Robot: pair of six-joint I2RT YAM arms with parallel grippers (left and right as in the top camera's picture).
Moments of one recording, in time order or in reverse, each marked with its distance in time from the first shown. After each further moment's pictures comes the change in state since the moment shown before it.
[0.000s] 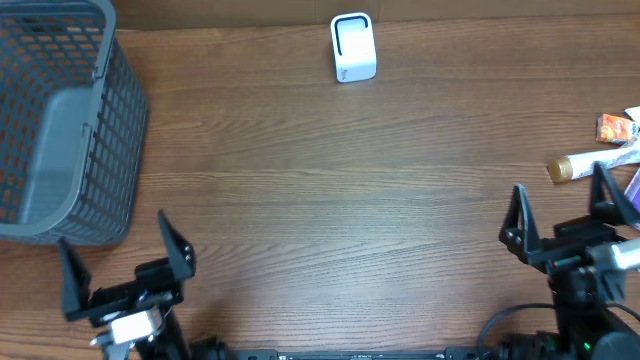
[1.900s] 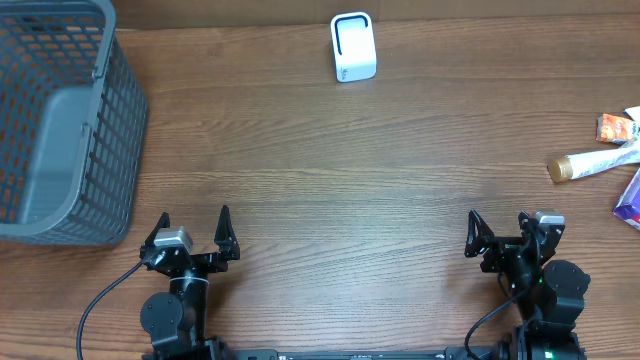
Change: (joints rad) left arm 0.000 0.001 -0.190 -0.650 0.172 -0.228; right arm 0.000 -0.002 -0.219 -0.670 0.084 0.000
